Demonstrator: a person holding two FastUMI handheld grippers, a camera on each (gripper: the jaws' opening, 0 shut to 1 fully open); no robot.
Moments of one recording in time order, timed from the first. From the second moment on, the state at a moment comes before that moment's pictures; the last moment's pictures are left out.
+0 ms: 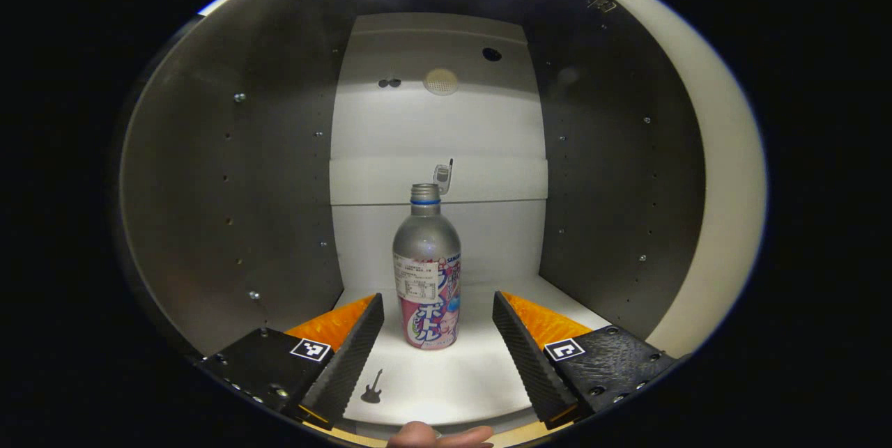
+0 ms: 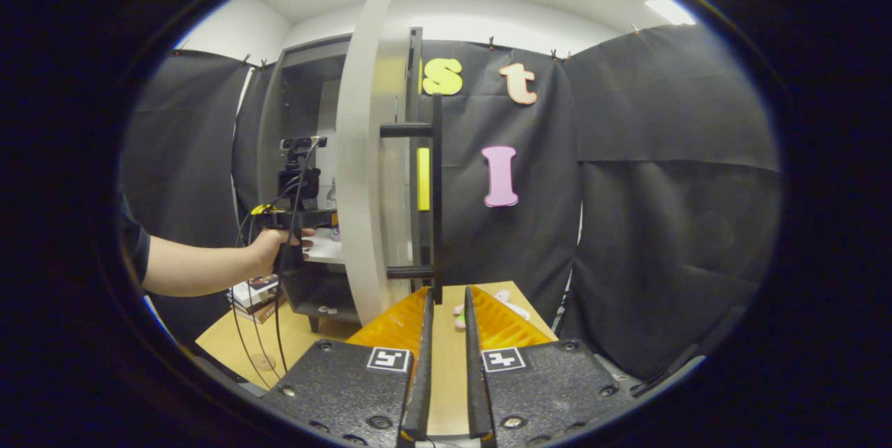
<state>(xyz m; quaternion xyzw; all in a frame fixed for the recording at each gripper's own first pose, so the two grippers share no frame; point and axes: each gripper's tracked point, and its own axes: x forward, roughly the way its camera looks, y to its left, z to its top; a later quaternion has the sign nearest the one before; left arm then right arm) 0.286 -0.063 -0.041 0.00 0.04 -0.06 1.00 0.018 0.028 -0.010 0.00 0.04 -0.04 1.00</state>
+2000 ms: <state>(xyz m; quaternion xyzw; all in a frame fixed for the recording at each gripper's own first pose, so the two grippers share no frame) 0.323 -0.060 -0.031 0.00 0.03 -0.01 1.00 -0.196 -0.162 0.000 0.00 -0.02 -0.18 0.98</state>
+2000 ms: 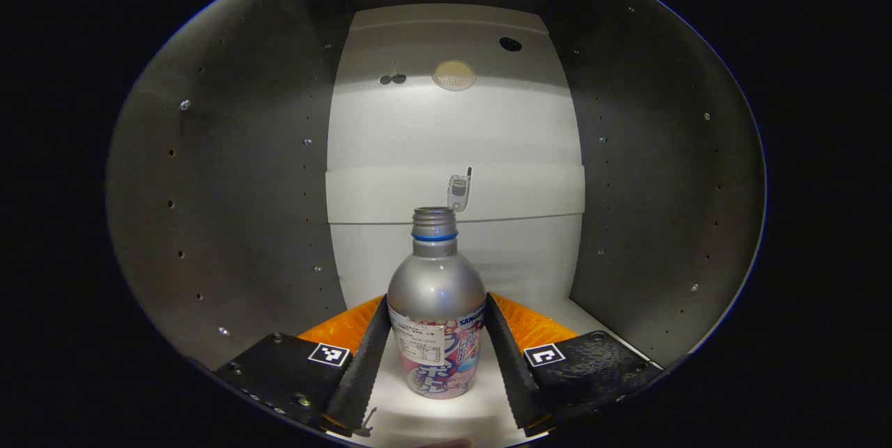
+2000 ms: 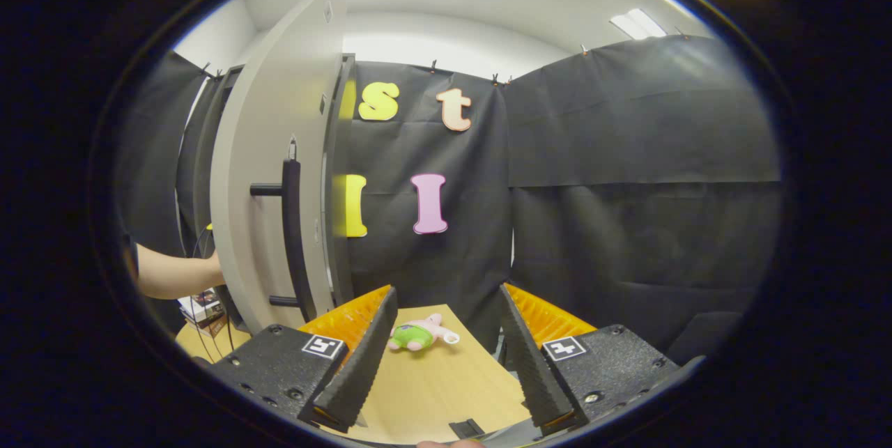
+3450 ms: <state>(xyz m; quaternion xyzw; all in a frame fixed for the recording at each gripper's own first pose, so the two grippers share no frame) 0.014 0.081 -0.062 0.03 -0.02 0.10 0.99 -0.013 -0.253 -0.134 0.07 0.08 -0.05 0.99</state>
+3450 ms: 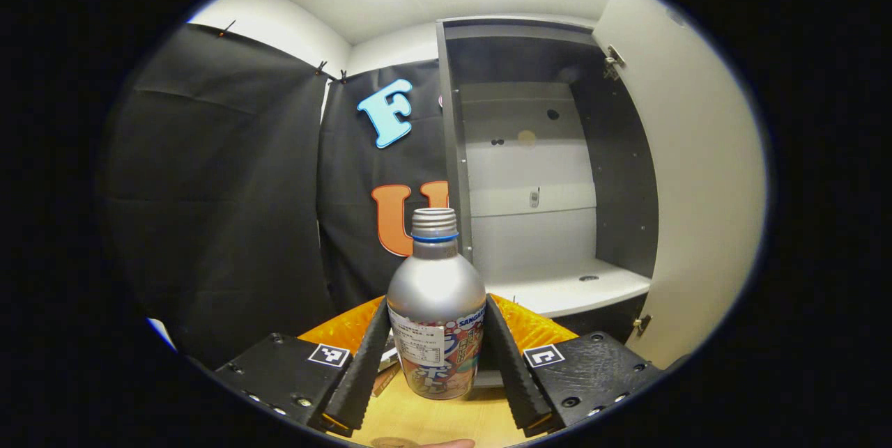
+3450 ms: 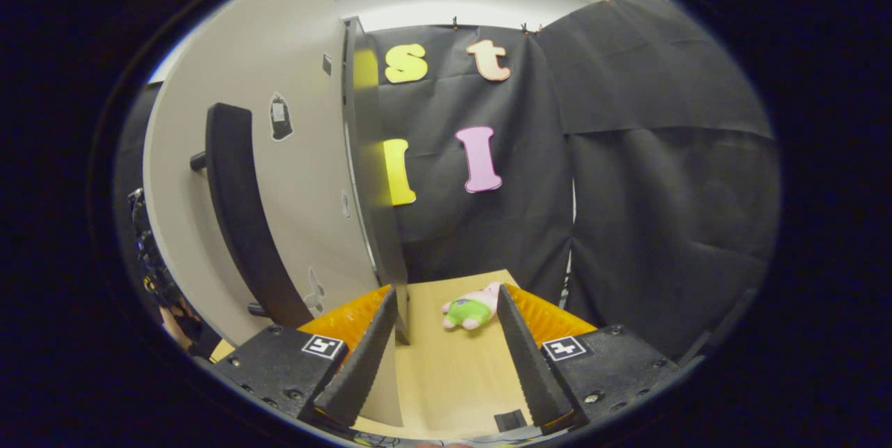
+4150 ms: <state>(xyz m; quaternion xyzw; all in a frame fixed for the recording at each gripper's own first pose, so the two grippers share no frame) -0.044 0.164 -0.263 0.00 0.01 0.19 0.98 0.012 -0.282 -0.184 0.05 0.16 -0.12 0.98</state>
